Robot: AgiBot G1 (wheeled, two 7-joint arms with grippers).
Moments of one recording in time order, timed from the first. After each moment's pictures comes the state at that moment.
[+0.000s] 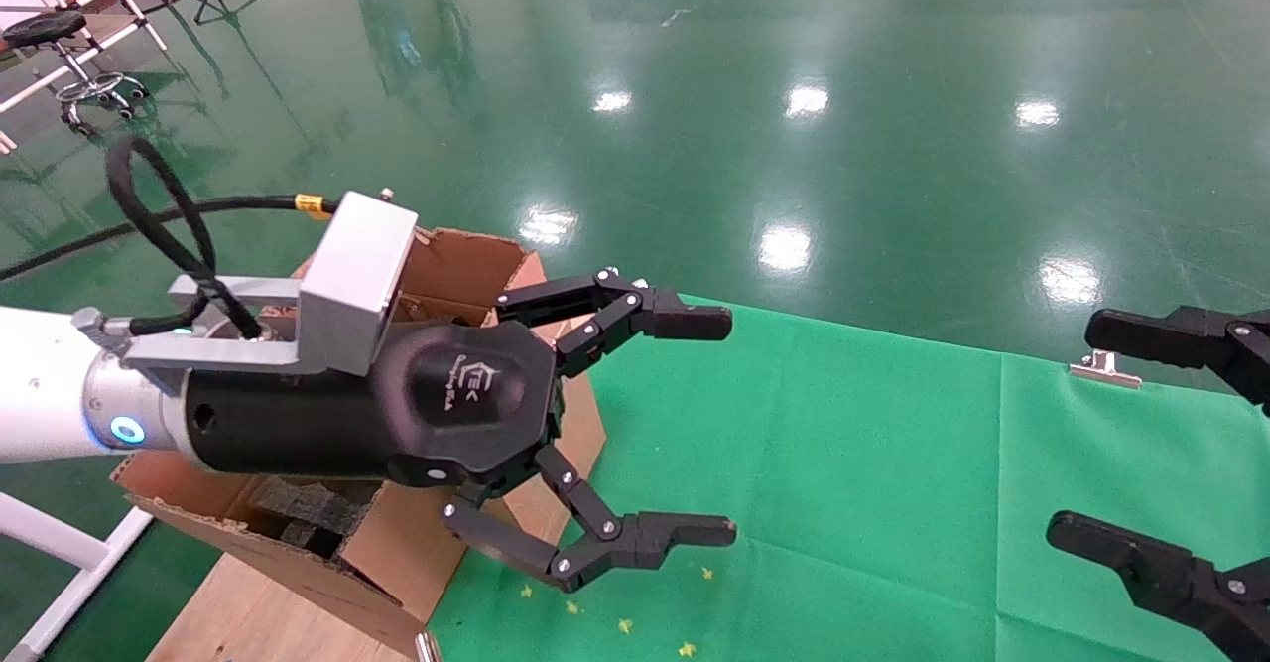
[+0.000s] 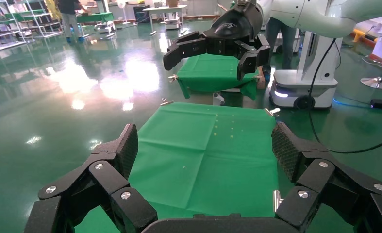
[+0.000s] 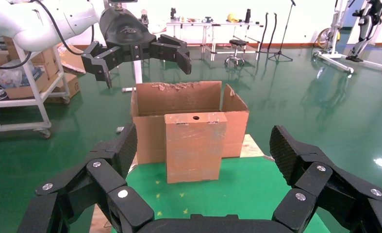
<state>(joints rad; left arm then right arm) -1.08 0.61 0.28 -1.28 0.73 1.49 -0.19 1.07 -0.57 -0.34 1.23 -0.67 -1.43 0.14</state>
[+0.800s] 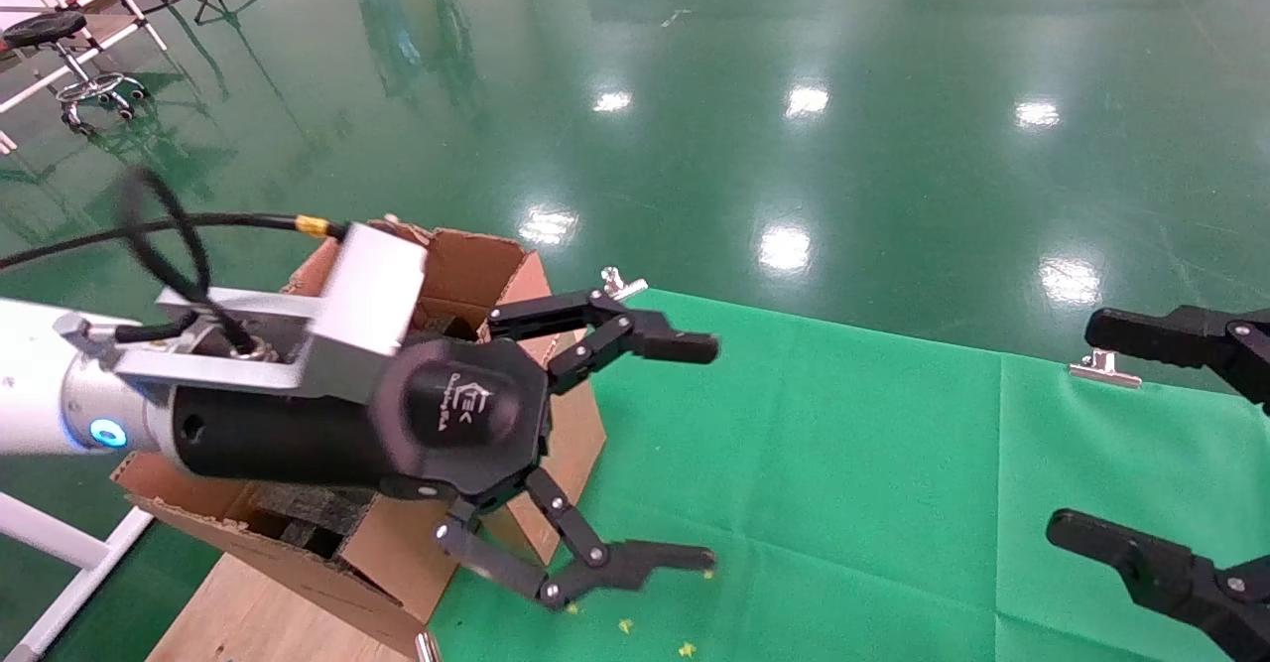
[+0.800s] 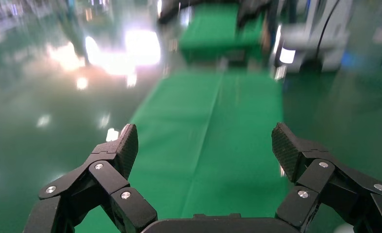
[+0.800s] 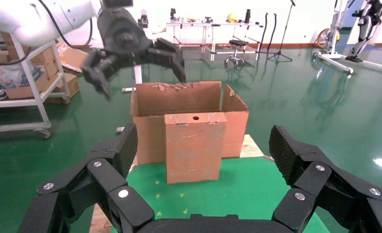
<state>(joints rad) -1.15 0.57 0.31 -1.30 0.87 1.49 -0.20 1.07 -0.57 -0.34 1.23 -0.67 -1.43 0.14</state>
